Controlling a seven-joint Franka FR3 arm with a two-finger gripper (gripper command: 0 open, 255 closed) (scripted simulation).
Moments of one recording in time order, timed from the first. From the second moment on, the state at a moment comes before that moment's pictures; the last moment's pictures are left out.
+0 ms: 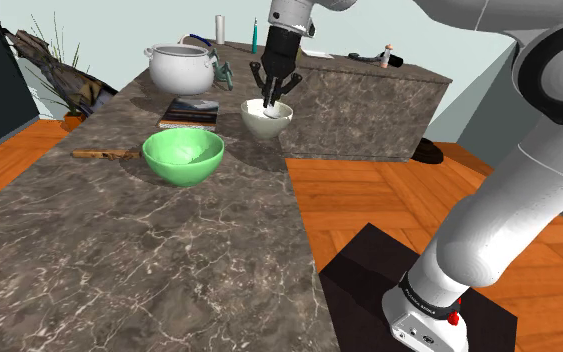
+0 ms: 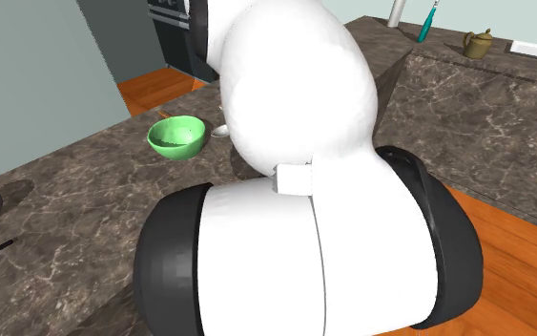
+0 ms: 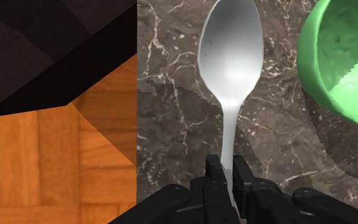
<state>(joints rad) 0.03 -0.10 0.09 -1.70 0.22 1.61 0.76</state>
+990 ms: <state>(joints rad) 0.17 0.16 0.22 -1.34 0.16 1.55 1.04</state>
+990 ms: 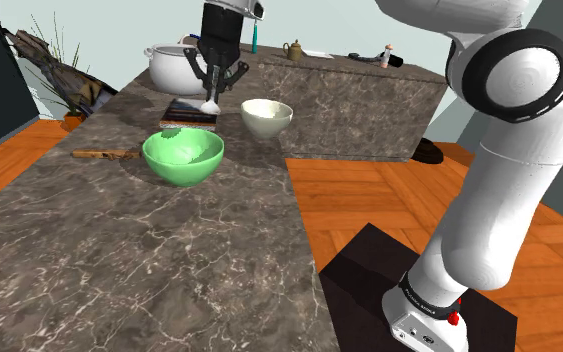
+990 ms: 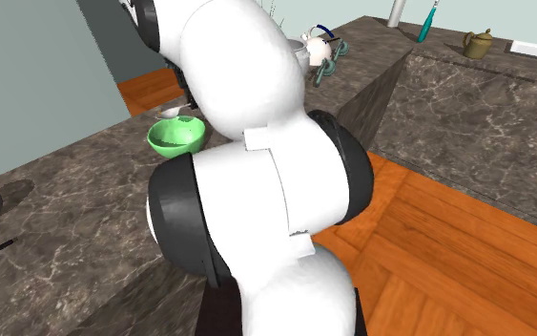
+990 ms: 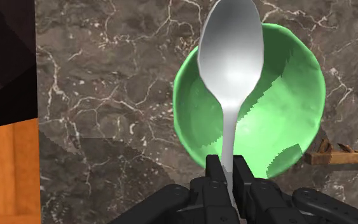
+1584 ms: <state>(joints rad) 0.24 0.30 0.26 -1.19 0.12 1.56 1.14</state>
